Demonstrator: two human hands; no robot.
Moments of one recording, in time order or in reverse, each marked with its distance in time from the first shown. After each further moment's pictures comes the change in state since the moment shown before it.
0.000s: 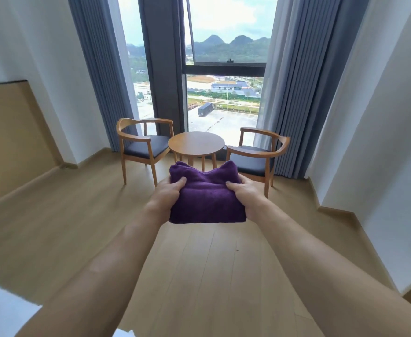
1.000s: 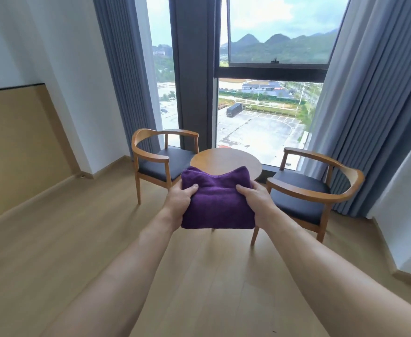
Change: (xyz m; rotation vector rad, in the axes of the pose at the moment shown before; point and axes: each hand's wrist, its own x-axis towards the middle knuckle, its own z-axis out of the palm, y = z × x) left_hand 0.439 0.066 -0.038 -0.067 0.099 0.093; right_hand 0.466 -0.085 0.087 0.037 -0.070 -0.003
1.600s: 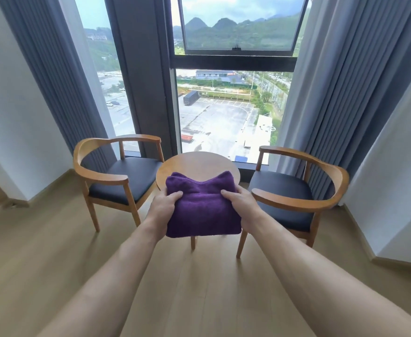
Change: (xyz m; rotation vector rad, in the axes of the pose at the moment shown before) left_hand 0.267 -0.003 0.015 0.085 -0.156 -0.109; right_hand 0.234 -0.023 0.014 0.055 0.117 0.061
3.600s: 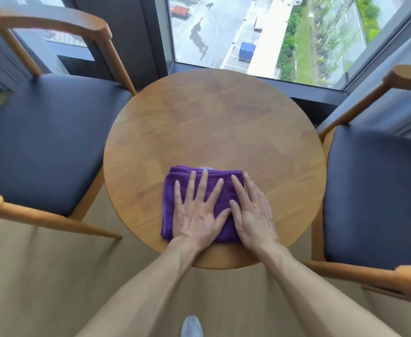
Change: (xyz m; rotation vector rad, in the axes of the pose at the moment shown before) left_hand 0.634 -0.305 0.056 1.452 -0.148 0.285; right_hand 0.639 0.245 0.038 -1.101 0.018 -0.146
